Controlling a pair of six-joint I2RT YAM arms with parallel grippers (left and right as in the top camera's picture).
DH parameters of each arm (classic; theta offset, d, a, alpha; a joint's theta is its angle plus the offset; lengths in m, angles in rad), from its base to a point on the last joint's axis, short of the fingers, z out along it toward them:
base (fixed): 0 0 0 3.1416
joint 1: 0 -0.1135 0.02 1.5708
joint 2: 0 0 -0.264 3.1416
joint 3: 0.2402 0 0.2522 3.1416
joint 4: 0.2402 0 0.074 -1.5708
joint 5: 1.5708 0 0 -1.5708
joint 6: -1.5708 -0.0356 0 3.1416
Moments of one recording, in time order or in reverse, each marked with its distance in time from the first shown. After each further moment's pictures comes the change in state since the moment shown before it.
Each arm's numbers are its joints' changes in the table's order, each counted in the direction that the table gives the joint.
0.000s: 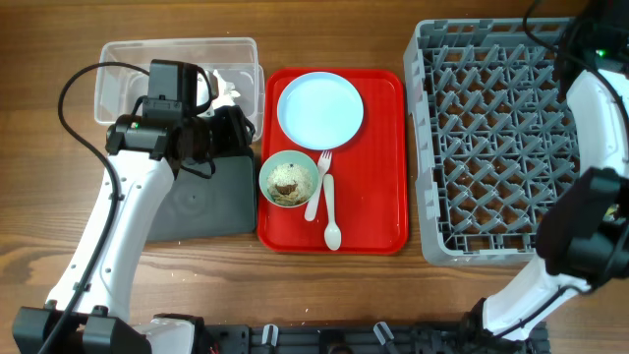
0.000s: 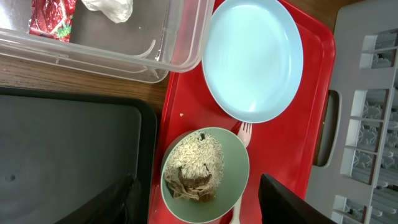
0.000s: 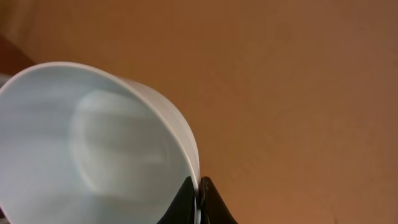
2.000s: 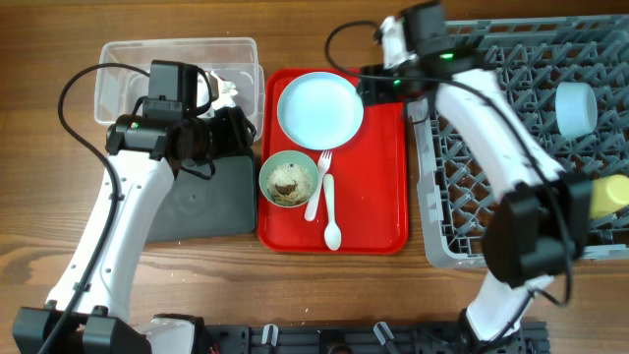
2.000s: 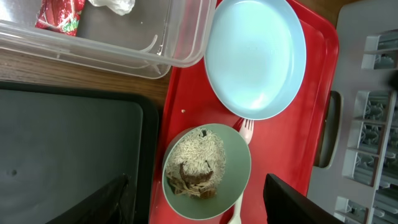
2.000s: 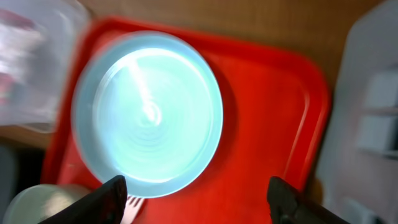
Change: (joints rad) left arm 0.000 0.000 0.000 0.015 0.000 0.000; right arm -0.575 -0.007 -0.003 0.682 -1.323 -0.548
